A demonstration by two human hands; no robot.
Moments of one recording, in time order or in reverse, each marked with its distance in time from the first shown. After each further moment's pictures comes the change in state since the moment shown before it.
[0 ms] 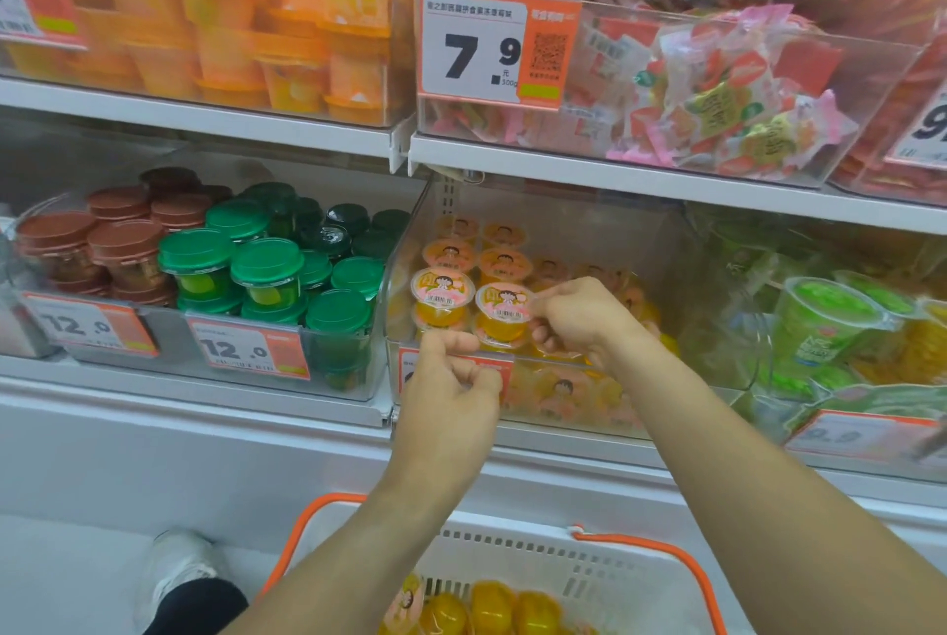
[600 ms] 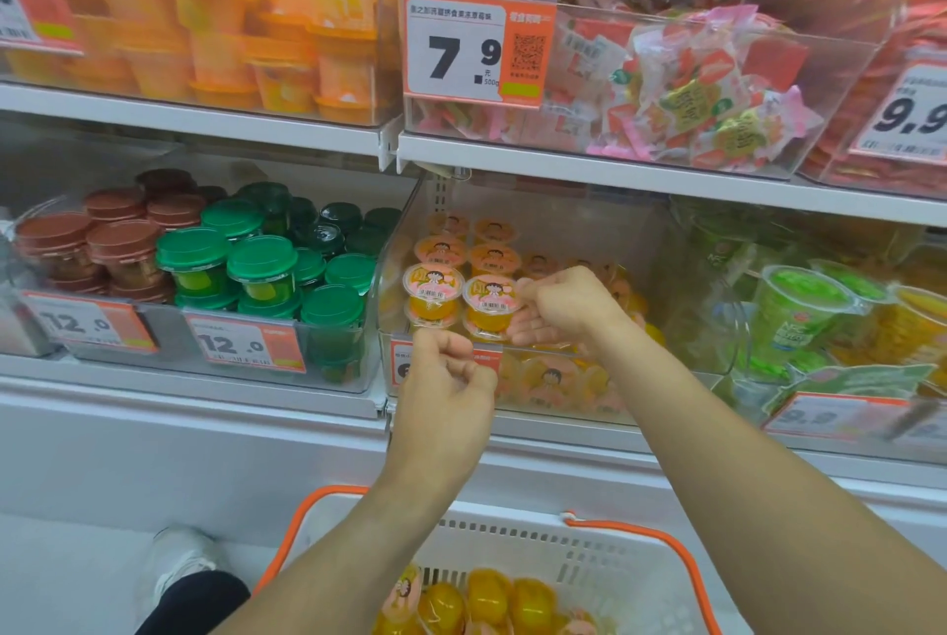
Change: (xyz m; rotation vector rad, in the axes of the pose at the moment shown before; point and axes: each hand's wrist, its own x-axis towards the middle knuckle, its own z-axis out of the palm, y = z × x) left_hand -0.010 -0.001 0.003 0.017 0.012 0.052; right_hand -0.011 -0.004 -0.002 0.089 -0.008 0.001
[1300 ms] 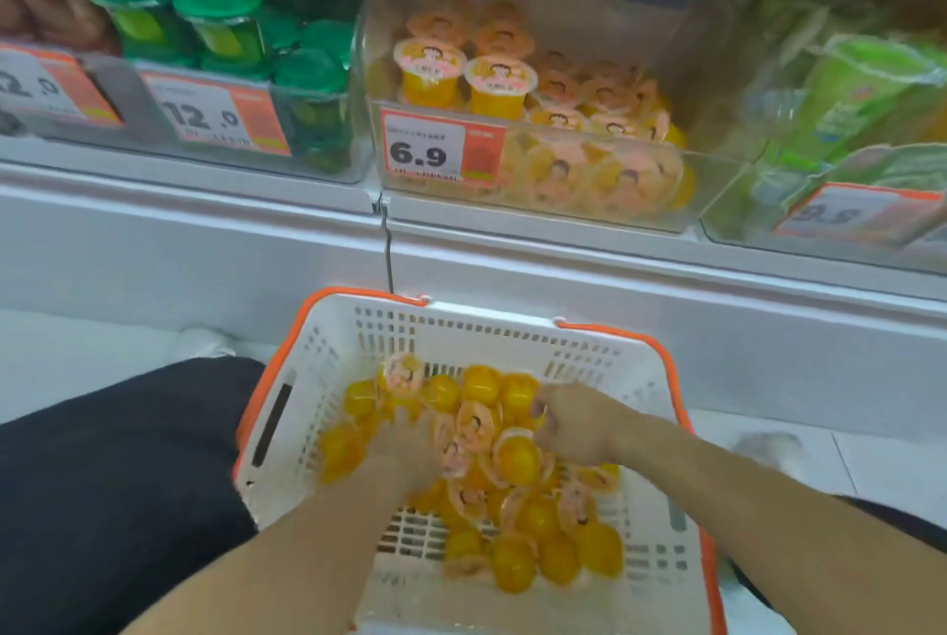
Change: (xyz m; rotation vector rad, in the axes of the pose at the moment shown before) left_hand -0.112 -0.235 -0.003 1.199 -0.843 -0.400; right_hand -0.113 0.261 0.004 -1.089 -0.594 -0.033
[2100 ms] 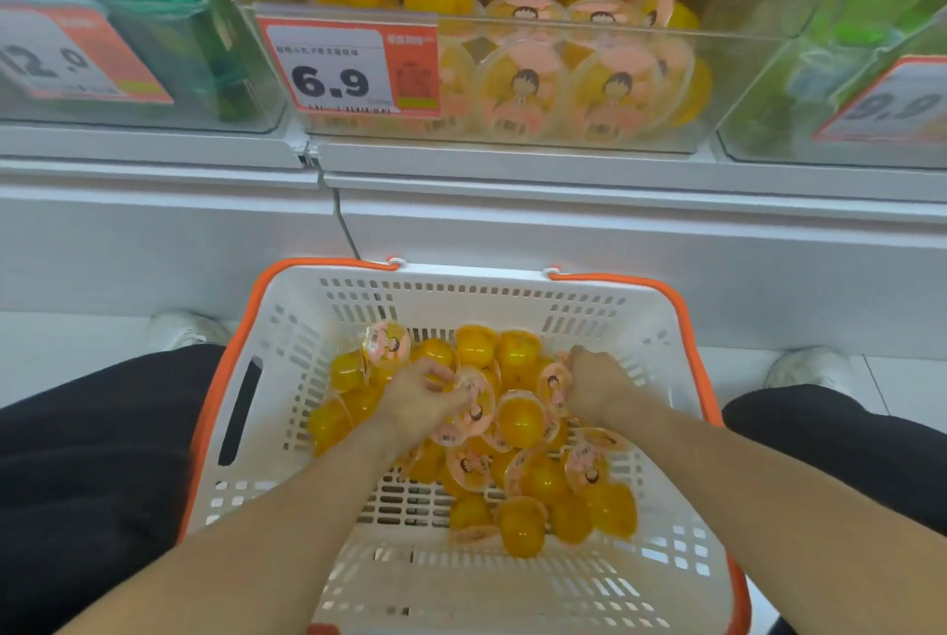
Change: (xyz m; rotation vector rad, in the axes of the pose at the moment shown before) left_hand 0.026 0.019 0.002 -0.882 0.098 -0.021; right_hand 0.052 0.056 0.057 0.147 0.070 0.366
